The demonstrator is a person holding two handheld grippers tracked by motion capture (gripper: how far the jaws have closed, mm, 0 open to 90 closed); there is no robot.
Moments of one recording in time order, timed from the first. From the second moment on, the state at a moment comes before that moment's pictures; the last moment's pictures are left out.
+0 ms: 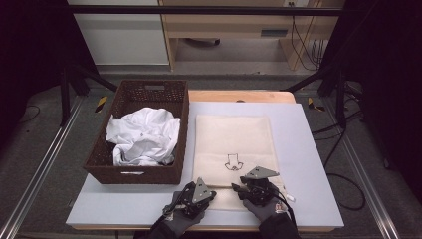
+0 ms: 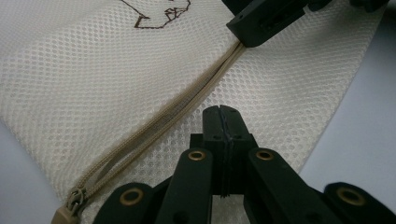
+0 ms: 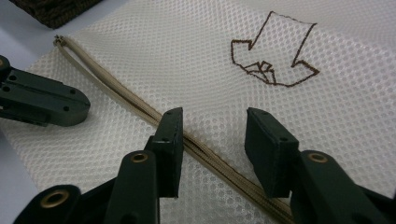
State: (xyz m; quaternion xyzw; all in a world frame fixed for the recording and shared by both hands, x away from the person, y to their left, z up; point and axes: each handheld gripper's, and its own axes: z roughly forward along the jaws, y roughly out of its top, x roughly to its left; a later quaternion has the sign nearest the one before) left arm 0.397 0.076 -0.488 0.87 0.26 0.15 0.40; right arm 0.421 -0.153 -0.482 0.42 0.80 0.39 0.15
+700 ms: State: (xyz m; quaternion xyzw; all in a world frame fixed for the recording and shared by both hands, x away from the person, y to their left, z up) left arm 0.399 0.078 -0.488 0.87 0.26 0.14 0.40; right arm 0.422 -0.151 -0.486 0.42 0.80 0.39 0.17
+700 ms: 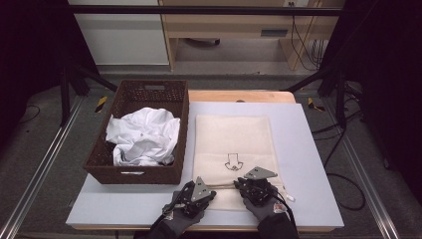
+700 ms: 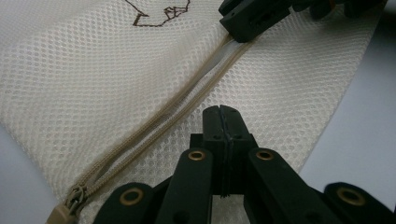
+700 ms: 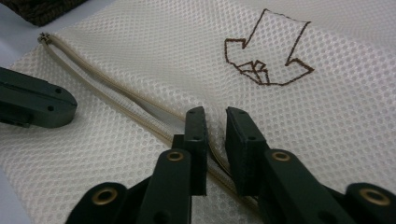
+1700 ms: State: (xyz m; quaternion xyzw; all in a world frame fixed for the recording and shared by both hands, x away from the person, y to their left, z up) left arm 0.420 0.067 -0.448 0.85 0.27 0.20 0.40; right arm 0.428 -0.163 -0.463 0.42 0.78 0.43 0.15
